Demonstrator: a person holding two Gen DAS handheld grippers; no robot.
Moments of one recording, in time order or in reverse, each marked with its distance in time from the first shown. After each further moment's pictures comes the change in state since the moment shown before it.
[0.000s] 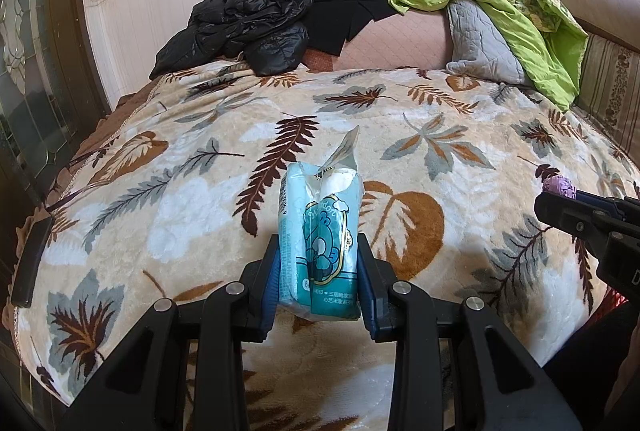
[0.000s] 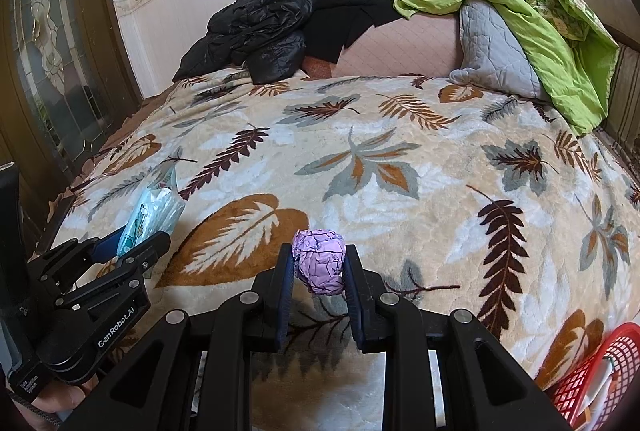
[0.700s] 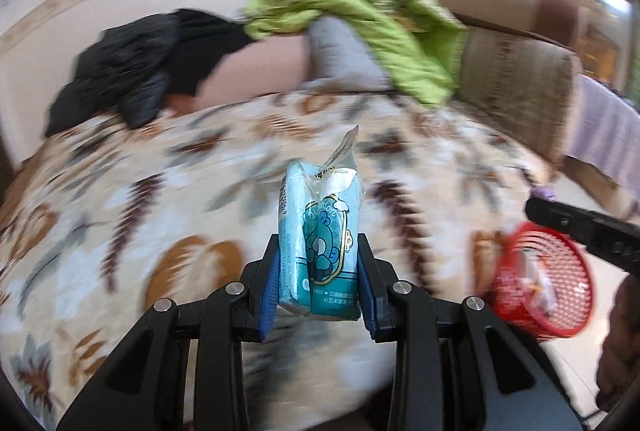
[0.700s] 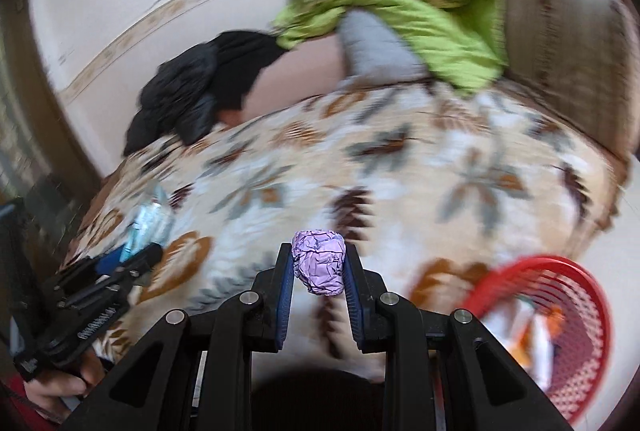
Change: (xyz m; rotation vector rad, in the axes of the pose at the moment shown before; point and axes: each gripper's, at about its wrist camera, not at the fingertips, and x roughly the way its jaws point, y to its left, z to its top) left arm -0.063 -0.125 0.037 0.196 -0.047 -0.413; right arm -0.138 -0.136 -0.039 0.328 -0.101 -0.170
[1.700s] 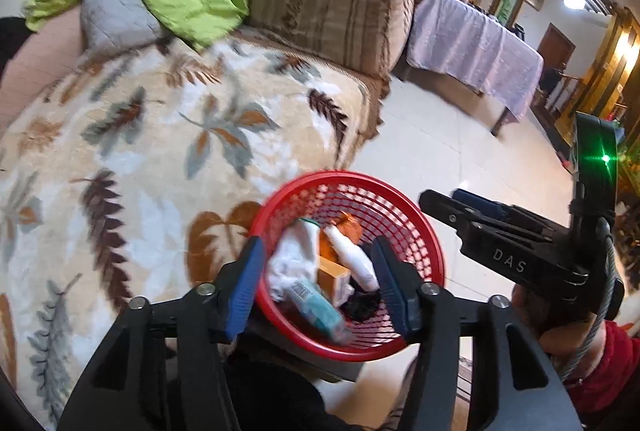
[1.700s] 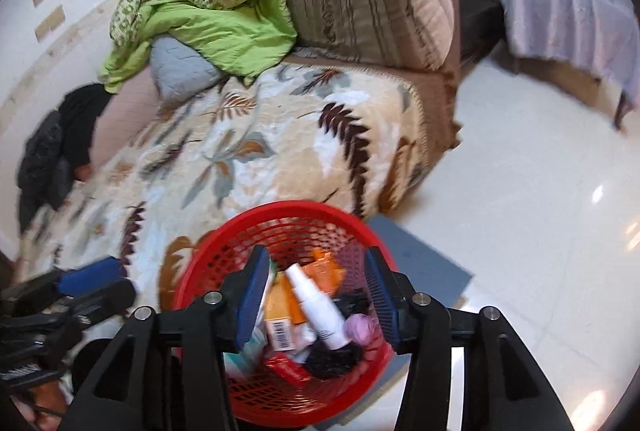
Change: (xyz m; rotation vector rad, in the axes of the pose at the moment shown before) left arm 0.055 -0.202 0.009 0.228 0.226 -0.483; right arm -0.067 -0.160 -0.039 0.263 0.004 -0.400
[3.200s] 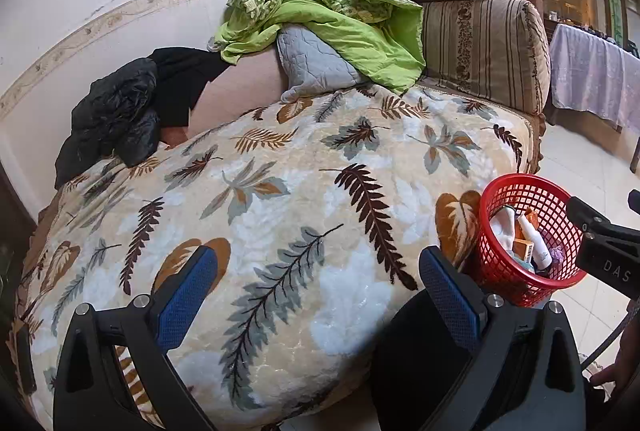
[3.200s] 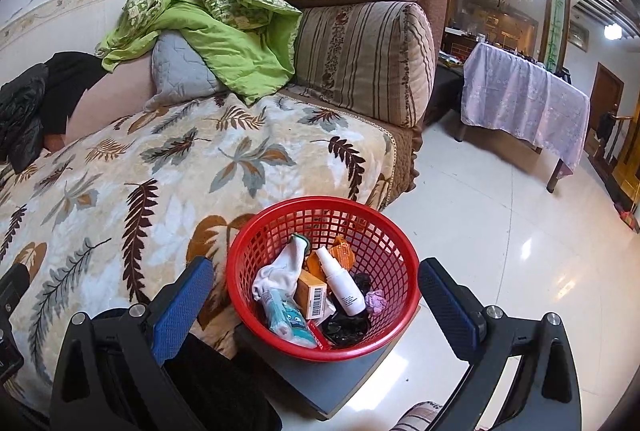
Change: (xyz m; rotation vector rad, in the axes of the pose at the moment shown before) left arm -0.132 0.068 -0.095 -0.062 -0.197 0.610; right arm -0.061 0.124 -0.059 -0.131 -0.152 -0.264
